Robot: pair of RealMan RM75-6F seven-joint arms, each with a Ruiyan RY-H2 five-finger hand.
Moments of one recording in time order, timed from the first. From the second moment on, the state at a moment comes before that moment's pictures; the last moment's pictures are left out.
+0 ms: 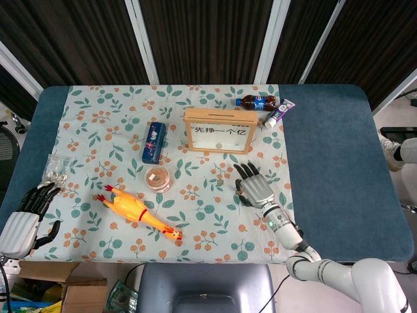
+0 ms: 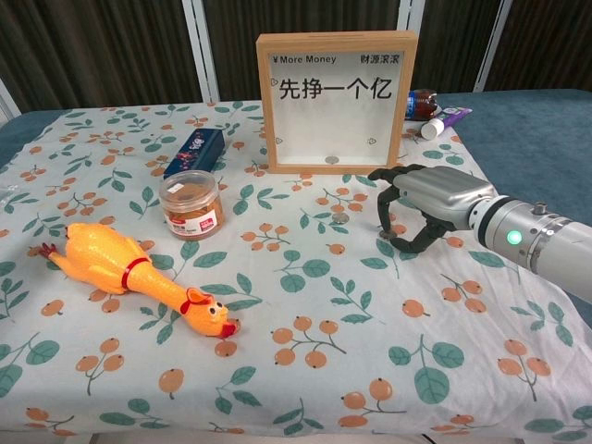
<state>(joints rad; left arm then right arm) -0.19 -1.15 -0.01 -1.42 1.60 1.47 -0.23 0.72 -1.83 0.14 -0.95 -1.31 0.90 -0.18</state>
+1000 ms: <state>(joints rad) -0.19 -1.15 -0.01 -1.43 1.60 1.47 -0.22 0.72 -1.81 0.14 -0.96 -1.32 0.89 -0.20</state>
